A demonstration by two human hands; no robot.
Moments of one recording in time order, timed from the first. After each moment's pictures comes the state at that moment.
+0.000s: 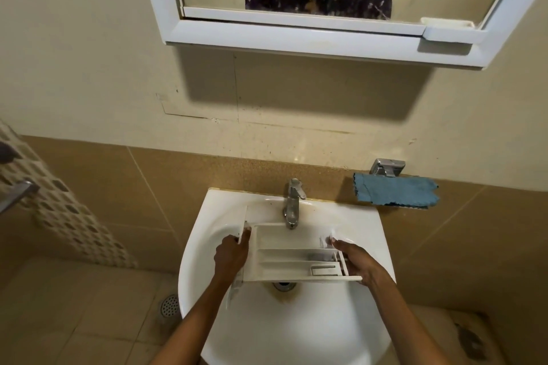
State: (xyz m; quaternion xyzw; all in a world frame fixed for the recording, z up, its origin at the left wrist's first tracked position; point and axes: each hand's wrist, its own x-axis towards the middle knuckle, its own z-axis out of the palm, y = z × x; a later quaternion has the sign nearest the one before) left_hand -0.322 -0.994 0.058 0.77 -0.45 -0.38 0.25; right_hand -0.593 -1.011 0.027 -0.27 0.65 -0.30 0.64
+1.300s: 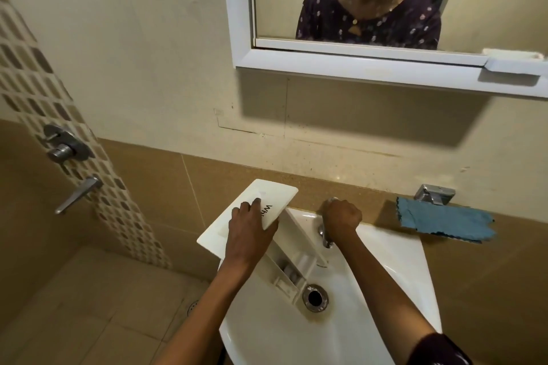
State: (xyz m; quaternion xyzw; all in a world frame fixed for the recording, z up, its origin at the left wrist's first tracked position) left_hand -0.288 -0.988 0.152 0.74 -0.61 -0.13 0.25; right_hand -0.455 -1.088 0.118 -0.65 0.76 0.04 0.08
